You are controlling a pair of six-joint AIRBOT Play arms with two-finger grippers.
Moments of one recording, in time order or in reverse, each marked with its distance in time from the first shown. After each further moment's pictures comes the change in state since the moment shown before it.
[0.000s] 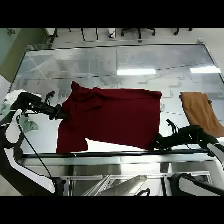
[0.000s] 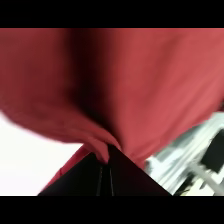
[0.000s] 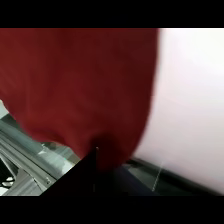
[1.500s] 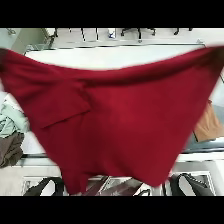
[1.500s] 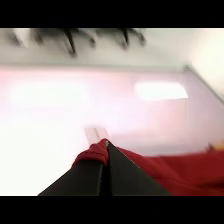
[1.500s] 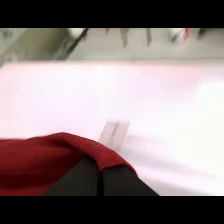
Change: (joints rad) left arm 0.018 0.895 0.142 -0.119 -0.292 -0.129; right arm -0.163 0.407 1.030 0.068 -0.128 0.083
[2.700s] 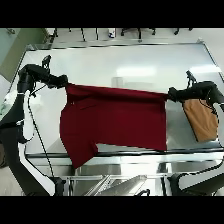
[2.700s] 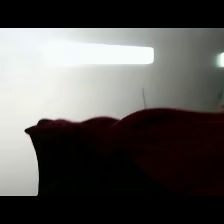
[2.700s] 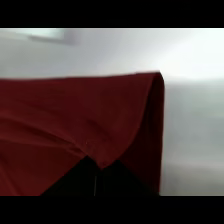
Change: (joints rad) left arm -0.235 -1.009 0.405 0.476 -0.025 -0.221; right arm 0.093 -0.815 -0.141 -0.138 0.230 -0.043
